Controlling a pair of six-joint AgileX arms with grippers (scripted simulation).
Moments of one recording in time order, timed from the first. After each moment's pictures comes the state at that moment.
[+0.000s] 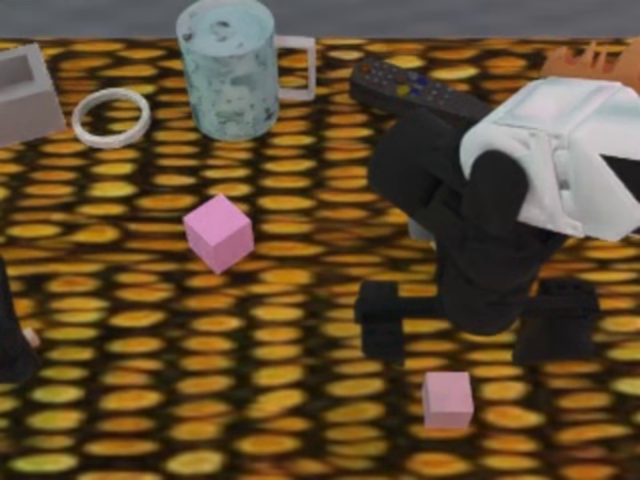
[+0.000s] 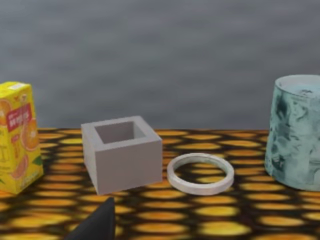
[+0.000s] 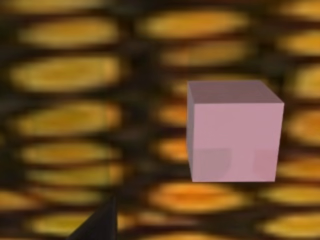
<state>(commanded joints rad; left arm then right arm) 0.00 0.00 0.00 0.00 0.00 0.00 0.76 1.77 1.29 -1.07 0.03 0.77</state>
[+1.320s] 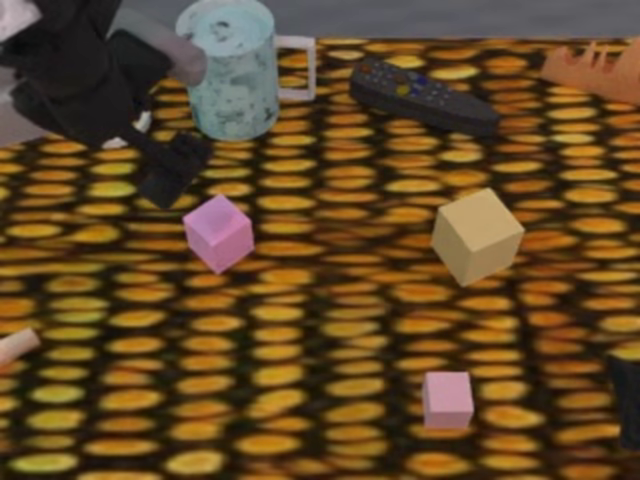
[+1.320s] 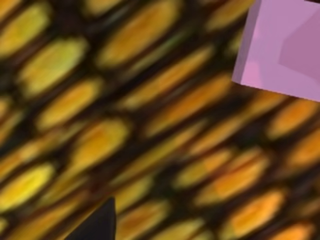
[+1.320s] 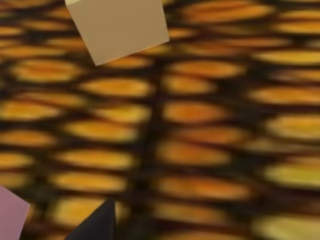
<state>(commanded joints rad) -0.30 1.82 1.54 -1.02 0.00 0.36 0.28 0.47 0.18 -0.35 -0.01 0.20</state>
